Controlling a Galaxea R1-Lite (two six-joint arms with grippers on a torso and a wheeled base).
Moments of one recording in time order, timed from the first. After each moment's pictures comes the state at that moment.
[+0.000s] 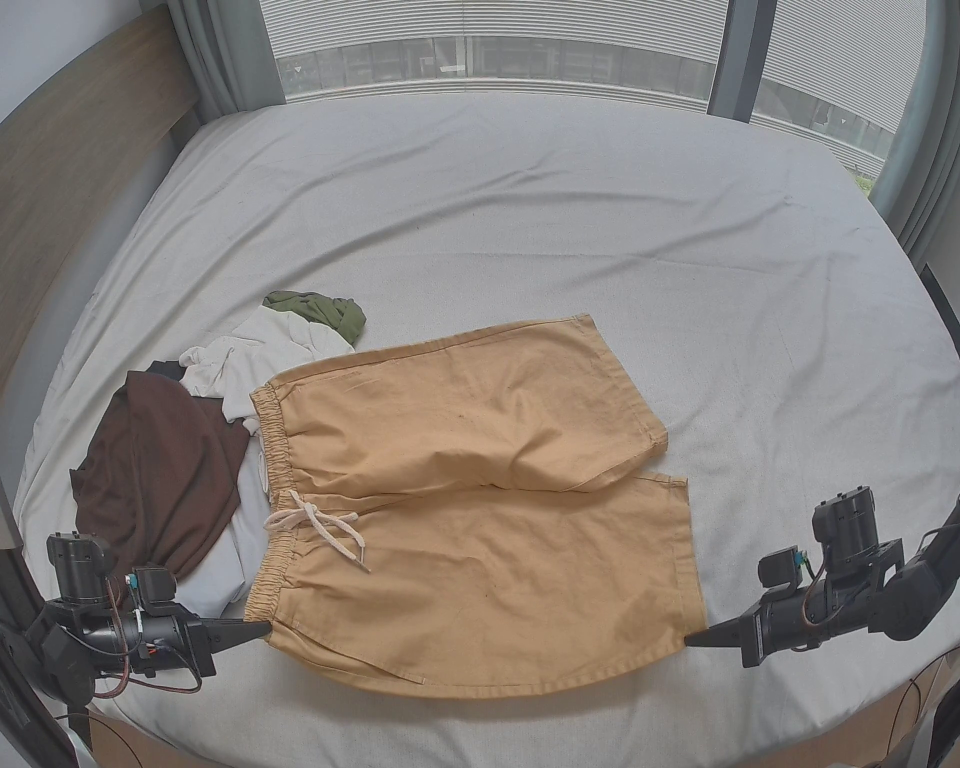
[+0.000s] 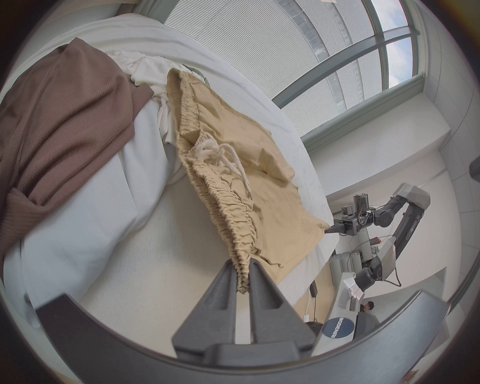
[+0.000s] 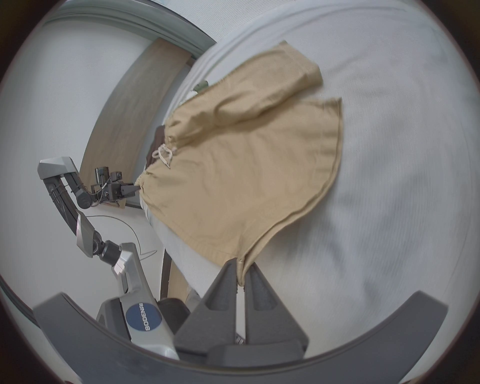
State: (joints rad) left arm 0.15 1.88 -0.02 -1.16 -0.88 -0.09; right arm 0.24 1.80 -0.32 -0.62 0.59 0.06
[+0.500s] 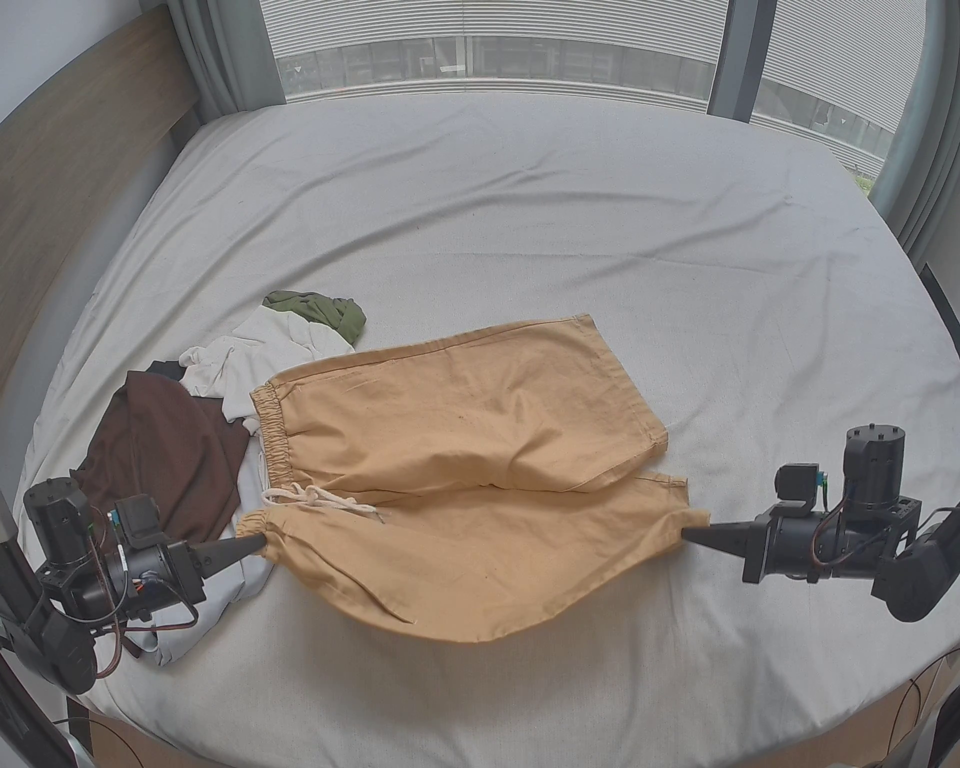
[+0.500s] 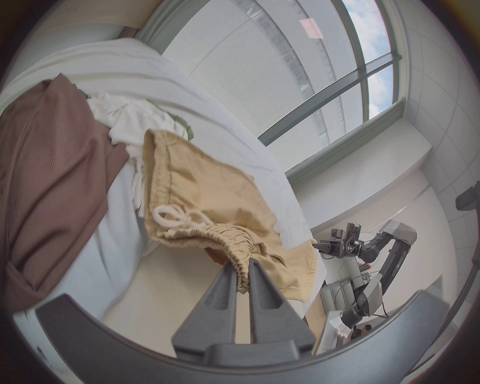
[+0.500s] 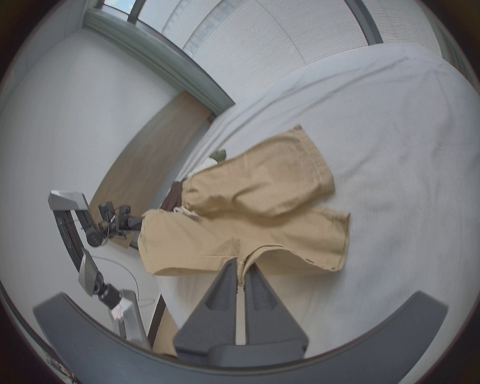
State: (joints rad) left arm 0.08 1.85 -0.12 -1.48 -0.85 -0.44; right arm 0.24 1.77 -0.40 -0.96 0.58 0.23
